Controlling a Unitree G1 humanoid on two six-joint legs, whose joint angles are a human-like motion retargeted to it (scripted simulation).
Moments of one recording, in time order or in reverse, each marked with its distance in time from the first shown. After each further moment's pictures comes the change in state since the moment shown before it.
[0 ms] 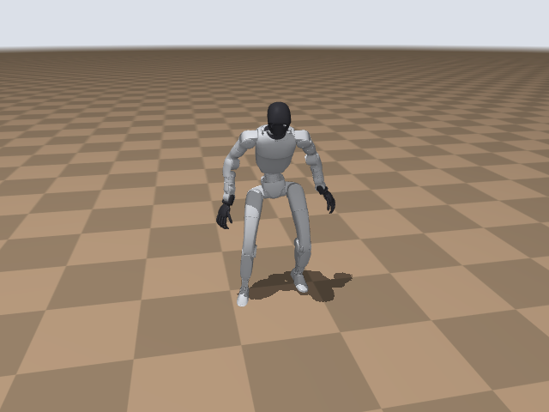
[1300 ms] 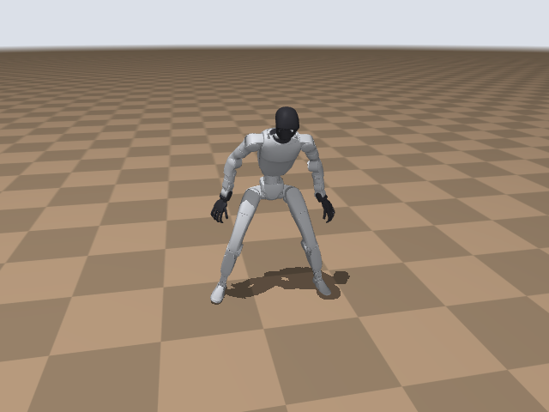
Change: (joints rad) left arm -0.160 0.023 -0.153 0.068 0.173 -0.049 0.059; right arm 0.122 0.008 0.028 0.159 -0.081 -0.048 -0.073; waist 0.052 0.089 0.000; left_leg -0.047 0.259 -0.222 -0.295 0.123 0.057; right_leg -0.086 -0.141 -0.049 0.099 -0.057 -0.022
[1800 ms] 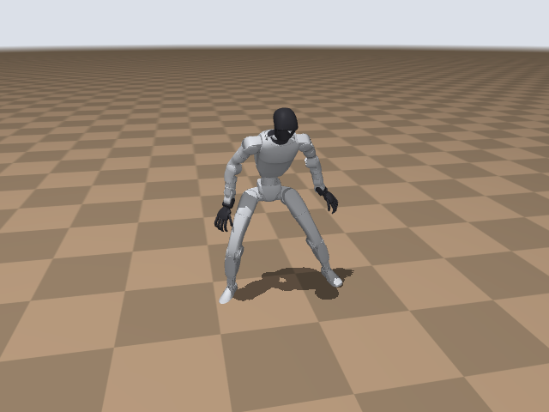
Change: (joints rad) left arm 0.097 0.029 0.092 0.002 0.038 -0.005 0.128; right arm -0.073 0.049 0.003 0.019 -0.047 -0.024 -0.131; waist 0.063 0.008 0.000; left_leg 0.070 0.167 0.000 0.017 -0.014 0.011; right_leg -0.065 -0.019 -0.151 0.182 0.058 0.034
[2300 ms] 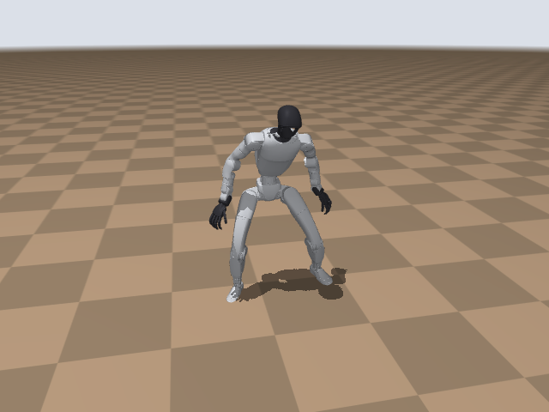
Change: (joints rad) left arm 0.065 -0.010 0.028 -0.006 0.063 0.034 -0.092; right arm -0.010 -0.039 -0.074 -0.085 0.119 -0.029 0.029; waist 0.001 -0.085 0.000; left_leg -0.061 -0.032 0.096 0.269 -0.122 0.060; right_leg 0.121 0.081 -0.040 -0.069 -0.096 -0.050
